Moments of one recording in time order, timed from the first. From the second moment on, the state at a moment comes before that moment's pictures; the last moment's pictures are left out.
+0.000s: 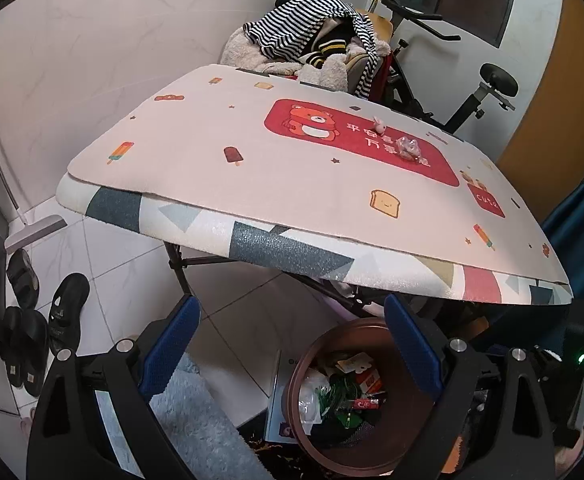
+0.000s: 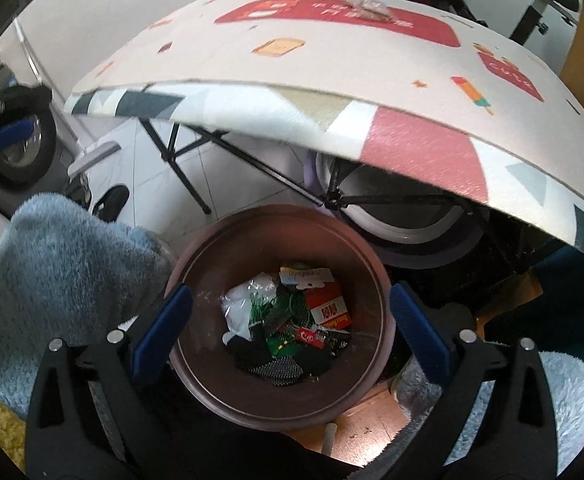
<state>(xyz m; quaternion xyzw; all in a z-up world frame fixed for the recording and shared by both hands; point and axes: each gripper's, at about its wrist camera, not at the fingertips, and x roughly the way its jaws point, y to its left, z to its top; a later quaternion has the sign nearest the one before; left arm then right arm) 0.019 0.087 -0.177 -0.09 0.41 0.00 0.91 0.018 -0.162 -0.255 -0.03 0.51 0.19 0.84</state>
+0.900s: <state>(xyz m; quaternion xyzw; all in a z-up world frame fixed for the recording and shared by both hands) 0.132 0.092 -0.152 -0.12 0.36 -0.03 0.93 0.251 -0.219 -0.179 -0.01 0.41 0.13 0.90</state>
